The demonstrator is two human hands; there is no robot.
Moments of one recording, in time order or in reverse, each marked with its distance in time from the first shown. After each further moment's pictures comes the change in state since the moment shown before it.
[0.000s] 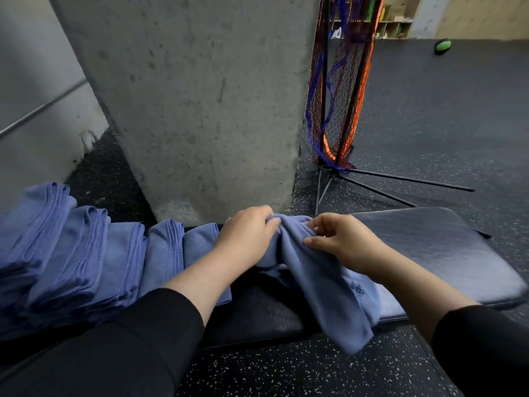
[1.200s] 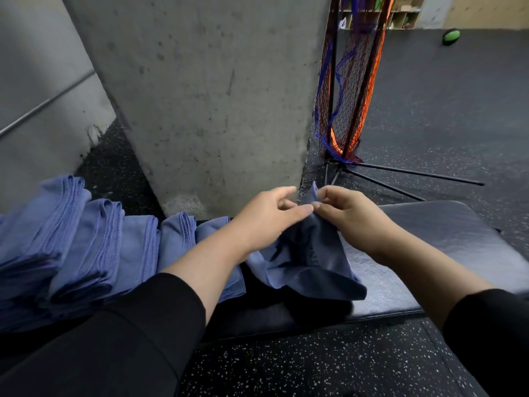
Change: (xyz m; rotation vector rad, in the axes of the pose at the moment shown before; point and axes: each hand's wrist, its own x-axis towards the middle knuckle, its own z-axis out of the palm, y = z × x) left_hand -0.003 0.005 -0.022 -0.683 -0.206 -0.027; right_hand -0.001 -0.043 0.000 0.337 -0.031 -0.052
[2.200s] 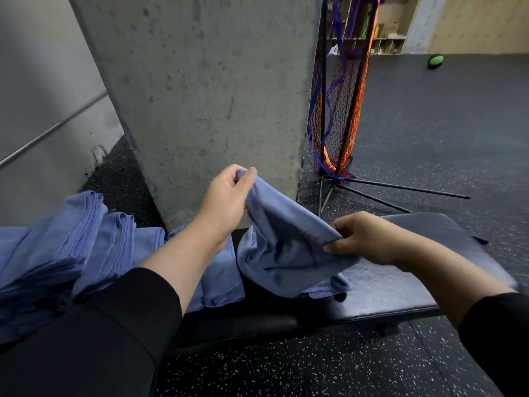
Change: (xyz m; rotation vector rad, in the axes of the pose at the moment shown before) left_hand -0.019 0.028 -0.044 -0.289 0.422 0.167; right_hand -0.032 -0.019 -0.039 -0.523 -0.172 0.161
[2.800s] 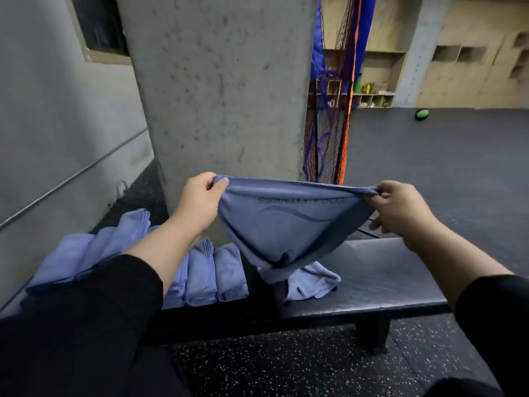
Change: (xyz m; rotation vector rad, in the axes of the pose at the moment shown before) left_hand -0.059 0.096 -0.066 0.366 0.175 0.197; right_hand -0.100 -0.046 -0.077 0.282 0.713 0.067
